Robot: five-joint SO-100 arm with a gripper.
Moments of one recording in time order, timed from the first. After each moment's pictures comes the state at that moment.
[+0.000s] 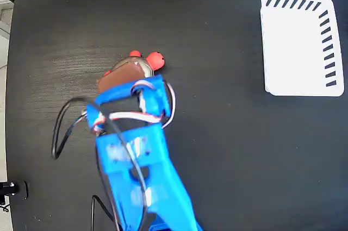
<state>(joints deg) -7.0 93.5 91.7 81.8 -22.9</state>
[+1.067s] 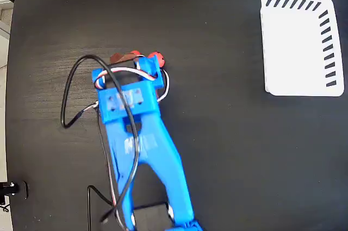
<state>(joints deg) -7.6 73.3 87.4 79.0 -28.1</state>
